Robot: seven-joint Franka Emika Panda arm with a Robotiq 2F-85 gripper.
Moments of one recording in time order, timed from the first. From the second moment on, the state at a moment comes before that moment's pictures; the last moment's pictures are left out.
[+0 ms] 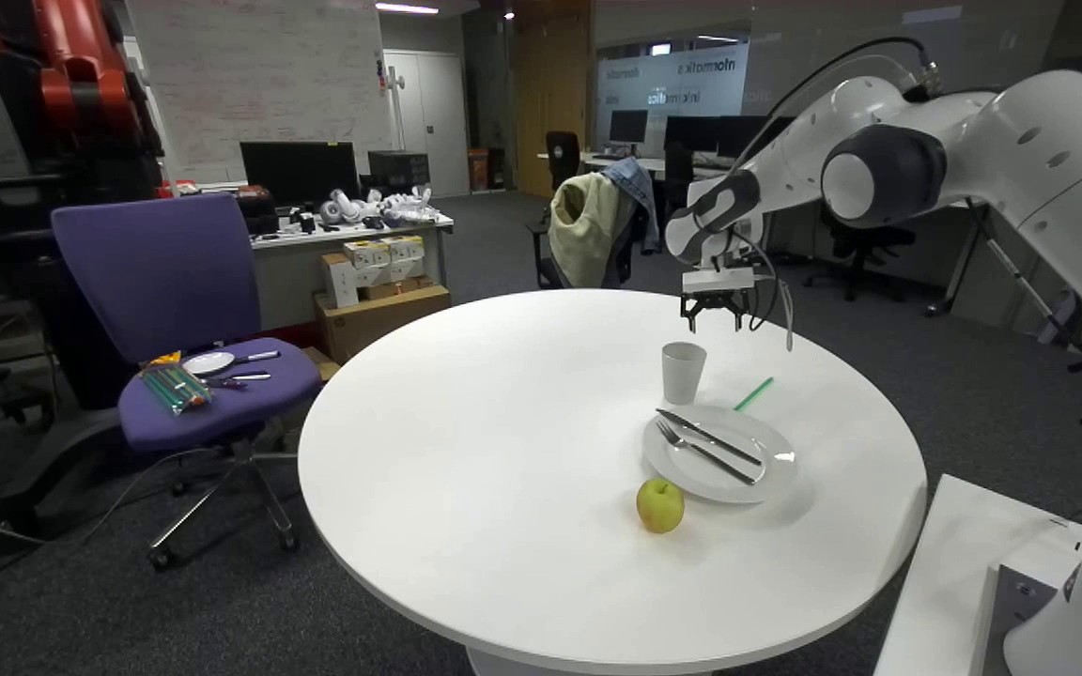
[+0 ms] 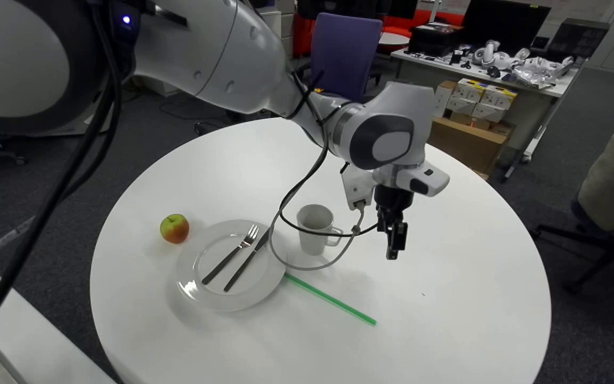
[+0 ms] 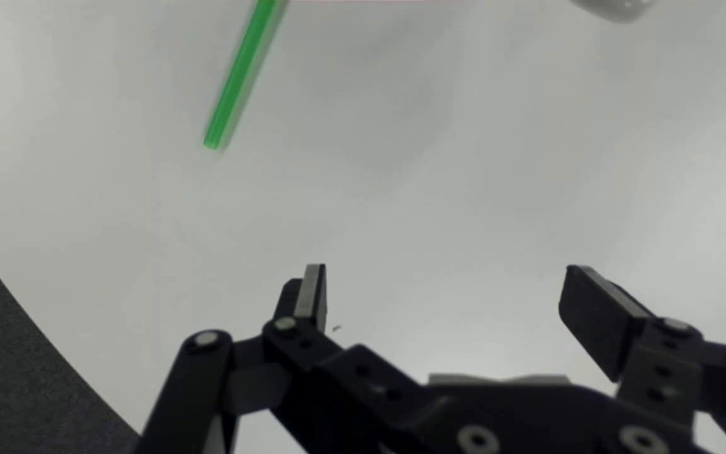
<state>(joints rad) -0.33 0.92 -0.32 -1.27 0.08 2.16 0.50</state>
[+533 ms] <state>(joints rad) -0.33 0.70 -0.31 -1.41 0.15 2.15 0.44</state>
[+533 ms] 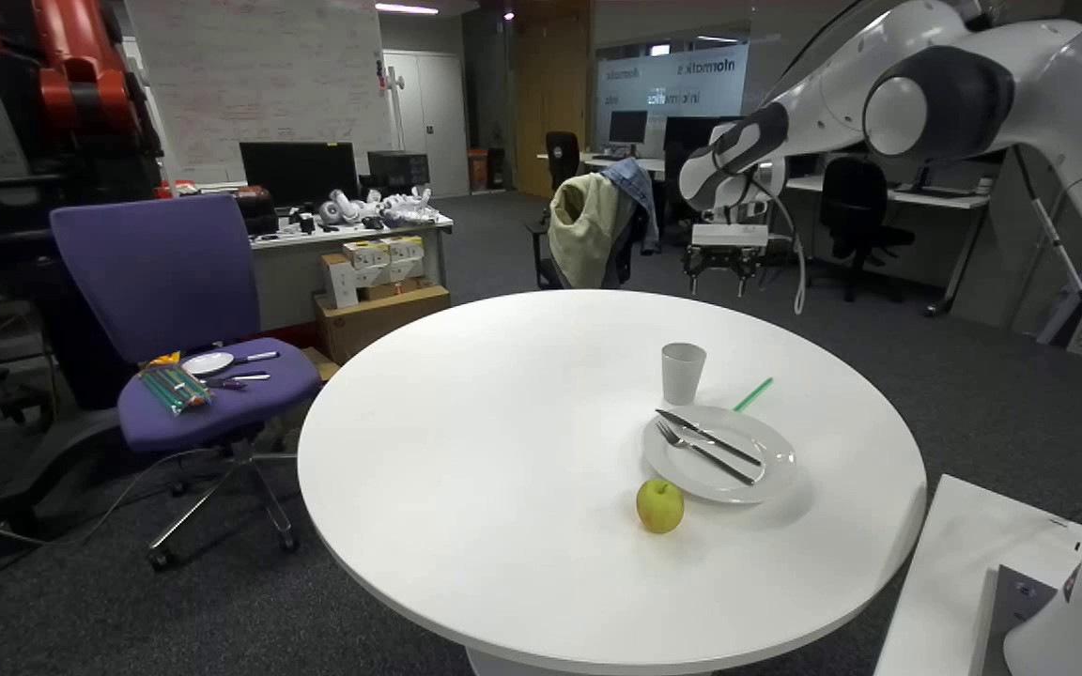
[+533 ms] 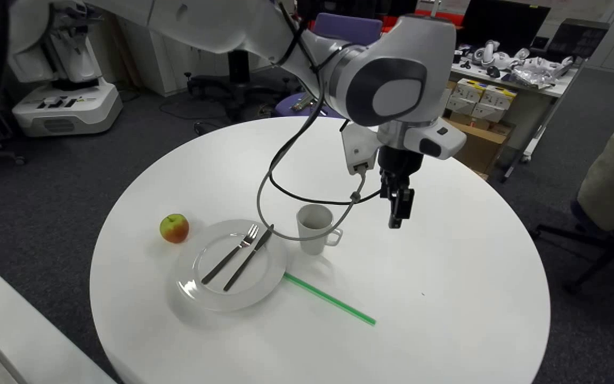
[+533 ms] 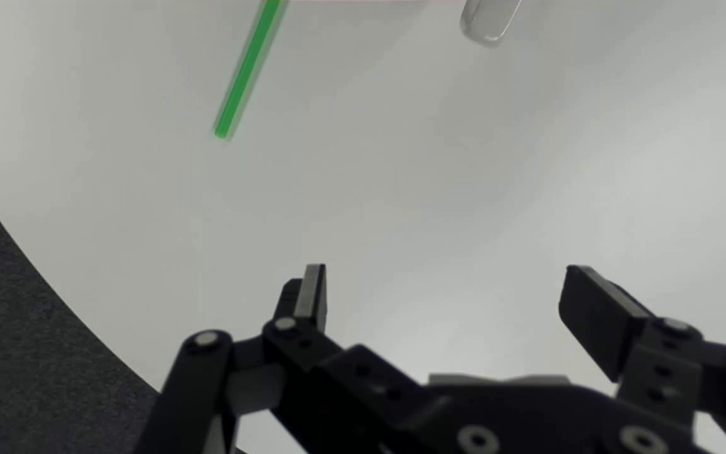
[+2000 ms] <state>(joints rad) -0.36 0.77 -0.35 -1.63 0.21 2.31 0.70</state>
